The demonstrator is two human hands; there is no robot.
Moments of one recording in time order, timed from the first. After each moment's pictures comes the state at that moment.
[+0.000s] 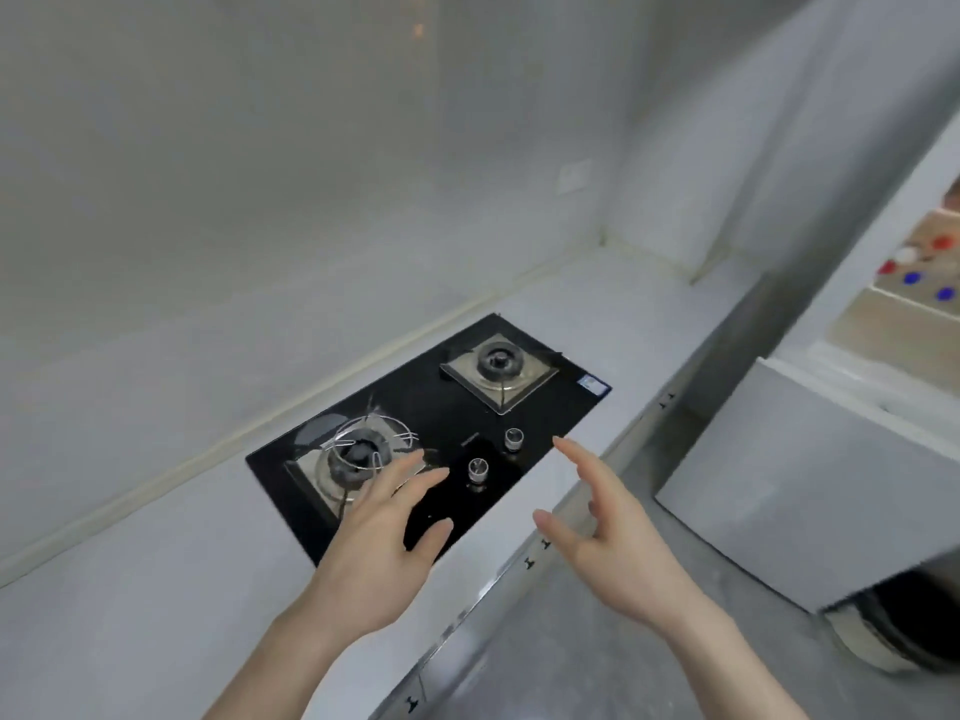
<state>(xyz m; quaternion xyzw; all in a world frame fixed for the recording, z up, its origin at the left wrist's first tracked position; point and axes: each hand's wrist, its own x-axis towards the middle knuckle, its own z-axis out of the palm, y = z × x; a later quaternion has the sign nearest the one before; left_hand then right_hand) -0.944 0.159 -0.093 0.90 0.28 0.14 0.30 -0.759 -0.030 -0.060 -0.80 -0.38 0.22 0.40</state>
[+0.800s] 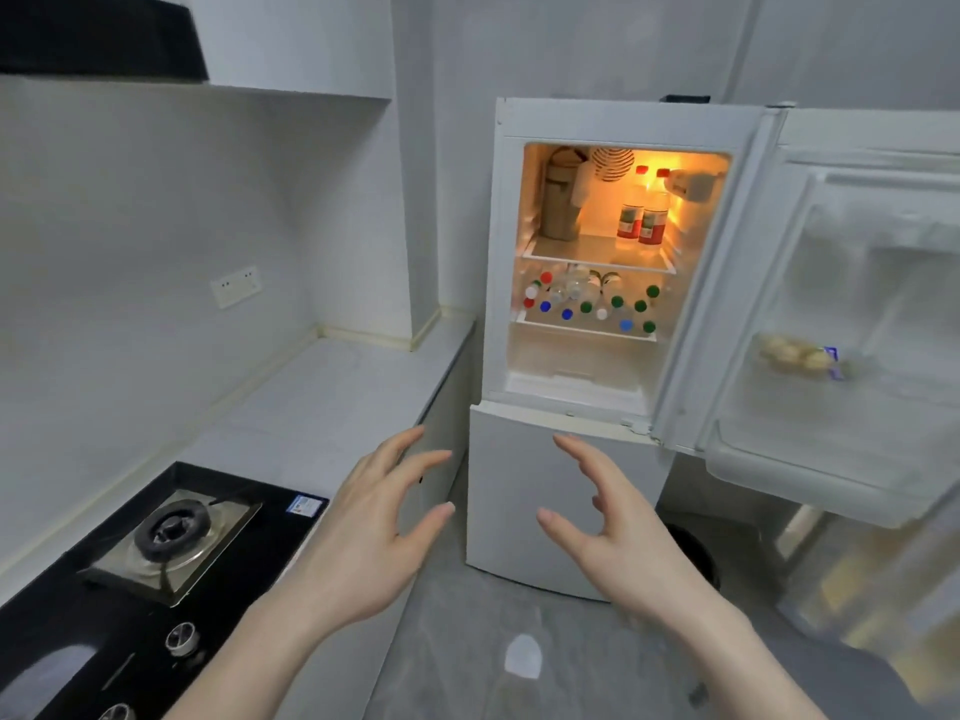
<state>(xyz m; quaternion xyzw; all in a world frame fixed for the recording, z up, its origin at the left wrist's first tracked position) -0.571 -0.074 0.007 0.94 -0.04 0.15 0.29 -0.504 -0.337 0.002 -0.88 -0.22 0.00 0.43</state>
